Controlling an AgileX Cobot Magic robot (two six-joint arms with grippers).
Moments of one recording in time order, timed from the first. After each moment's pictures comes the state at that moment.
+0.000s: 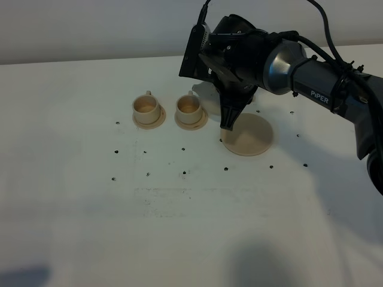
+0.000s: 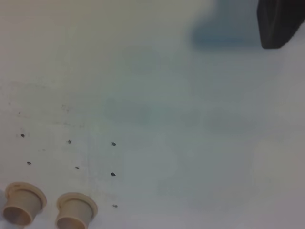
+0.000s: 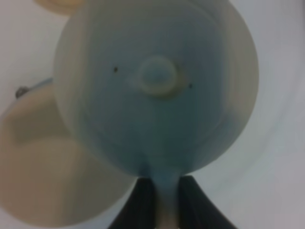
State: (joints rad) left arm 0.12 -0.01 -0.46 -0.04 1.06 -0.05; right arm 0.62 2.22 -1.88 -0.53 1.04 -0.36
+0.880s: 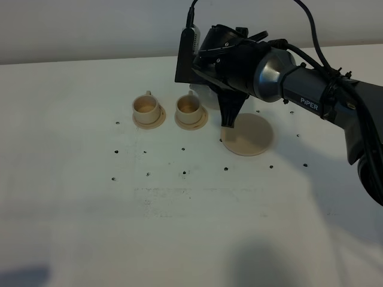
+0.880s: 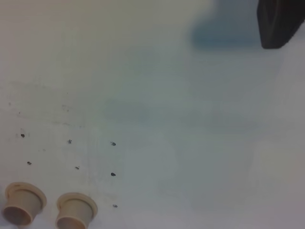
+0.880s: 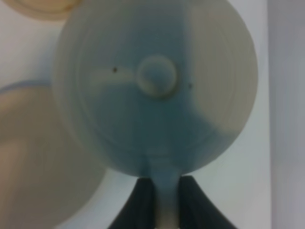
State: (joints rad) left arm 0.12 -0.01 -0.46 -0.04 1.06 -0.05; right arm 0.65 2.24 -1.88 -0.66 1.00 -0.37
